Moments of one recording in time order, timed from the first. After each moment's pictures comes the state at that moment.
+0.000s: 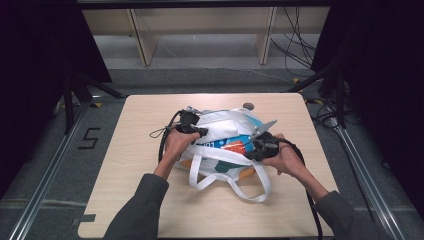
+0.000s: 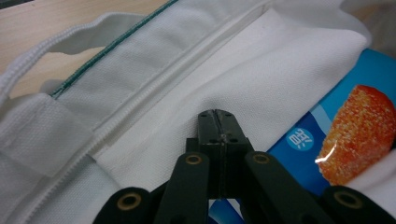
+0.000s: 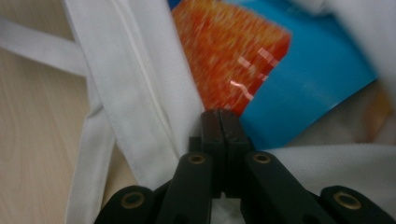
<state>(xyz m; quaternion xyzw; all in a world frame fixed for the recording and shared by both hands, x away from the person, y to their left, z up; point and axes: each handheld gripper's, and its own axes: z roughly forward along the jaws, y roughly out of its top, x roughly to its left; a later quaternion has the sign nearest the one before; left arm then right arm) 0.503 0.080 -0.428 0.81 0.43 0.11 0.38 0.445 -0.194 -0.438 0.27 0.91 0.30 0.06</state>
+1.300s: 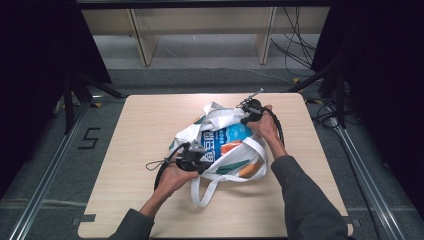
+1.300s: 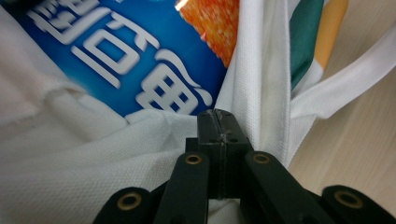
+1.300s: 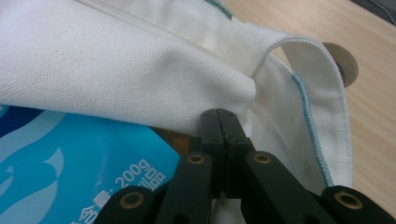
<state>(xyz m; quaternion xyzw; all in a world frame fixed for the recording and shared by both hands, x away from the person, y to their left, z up) 0.410 0.079 -0.453 0.87 0.32 0.08 0.37 0.579 -0.171 -0.442 0.41 0.86 0.26 0.15</state>
